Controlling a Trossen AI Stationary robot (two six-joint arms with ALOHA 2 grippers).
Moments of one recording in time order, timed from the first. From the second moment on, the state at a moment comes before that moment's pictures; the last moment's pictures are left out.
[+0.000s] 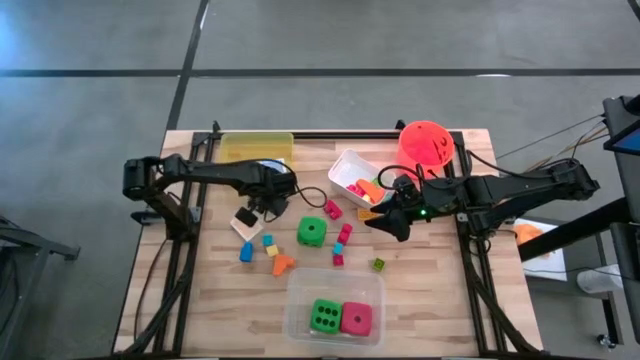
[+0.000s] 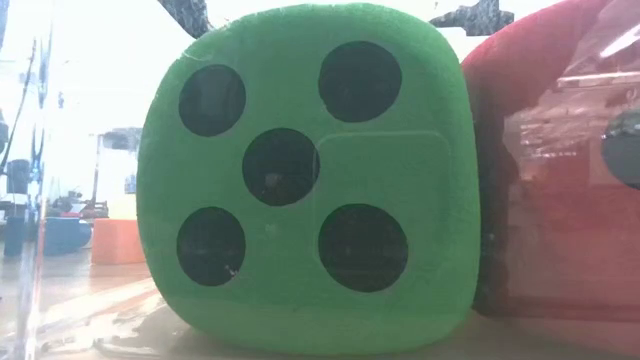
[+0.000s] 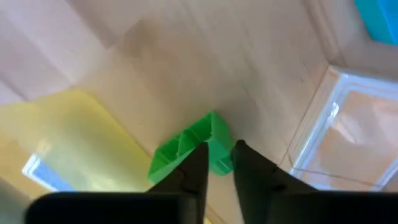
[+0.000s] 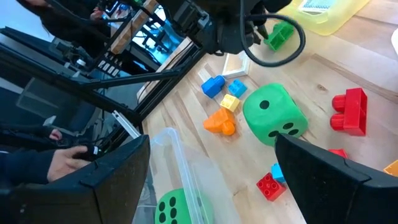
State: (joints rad) left arm 0.23 1.64 1.03 -0.96 -0.18 0.80; right arm 0.18 1.05 0.93 -0.31 0.13 0.93
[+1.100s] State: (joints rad) left arm 0.29 1.63 0.91 -0.84 -0.22 -1.11; right arm 0.21 1.05 0.93 -0.30 0.16 0.95
